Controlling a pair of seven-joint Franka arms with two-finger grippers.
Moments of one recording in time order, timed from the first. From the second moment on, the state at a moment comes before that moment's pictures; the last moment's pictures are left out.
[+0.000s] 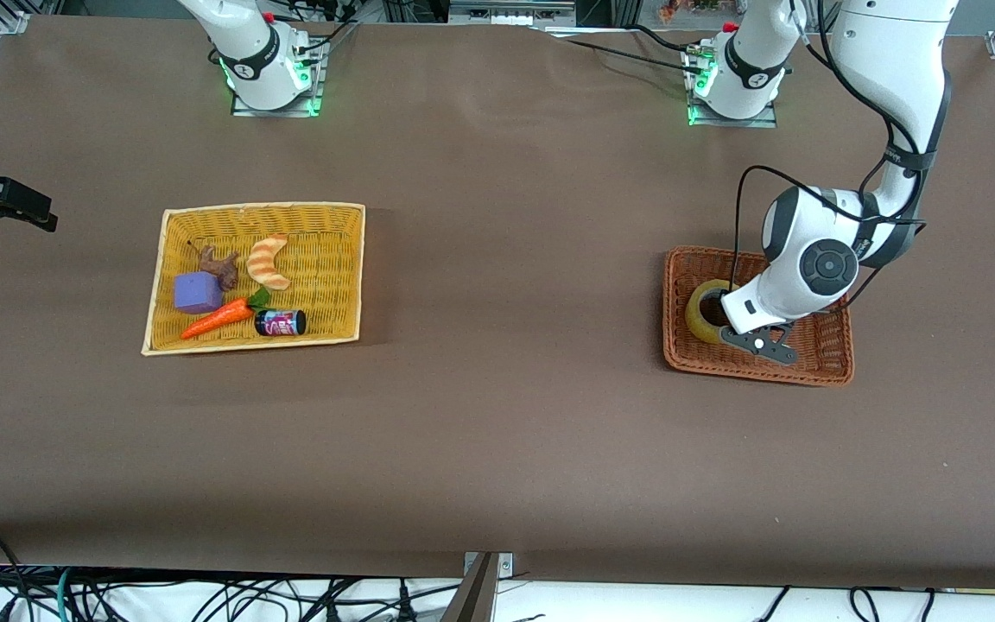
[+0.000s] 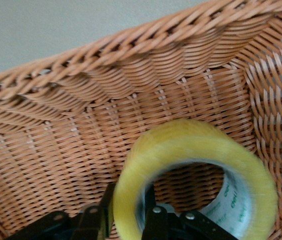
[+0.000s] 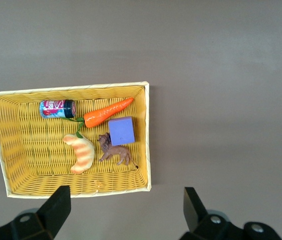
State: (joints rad) left arm -0.25 0.43 0.12 -2.06 0.04 2.36 0.21; right arm -0.11 0.06 0.02 -1.60 -0.07 1.60 -0.09
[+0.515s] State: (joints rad) left arm -0.28 0.19 0.13 -2.02 0.04 2.22 0.21; right arm -0.11 0.06 0.02 -1.60 -0.07 1.60 -0.09
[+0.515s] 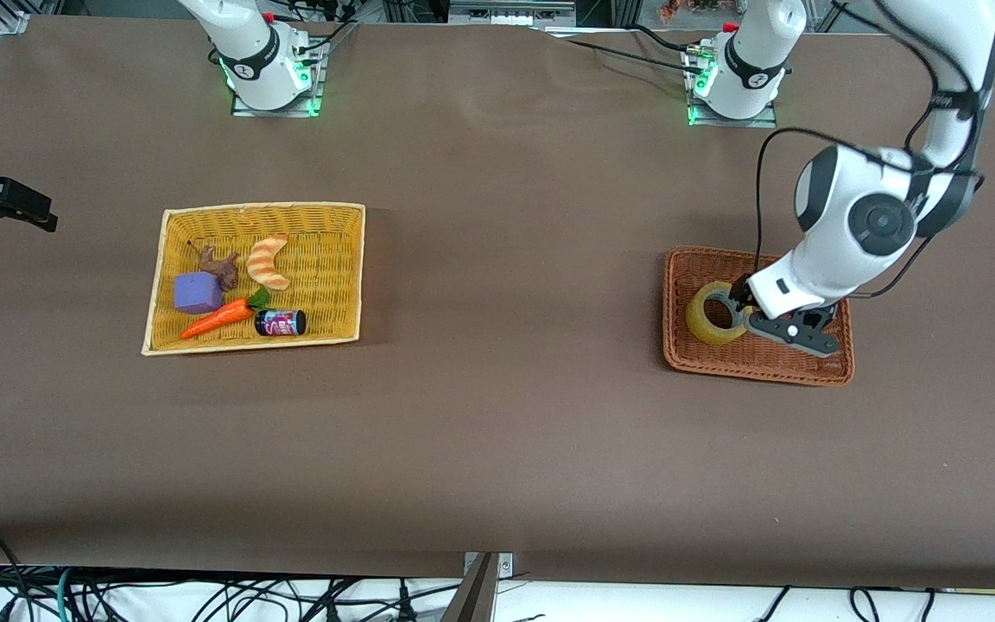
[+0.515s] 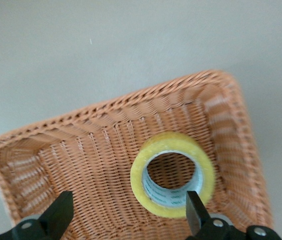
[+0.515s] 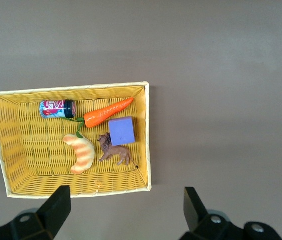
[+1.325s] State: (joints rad) left arm -0.28 -0.13 0.20 -1.79 0.04 1.63 0.21; right arm -0.11 0.06 0.02 -1.60 -0.07 1.60 -0.09
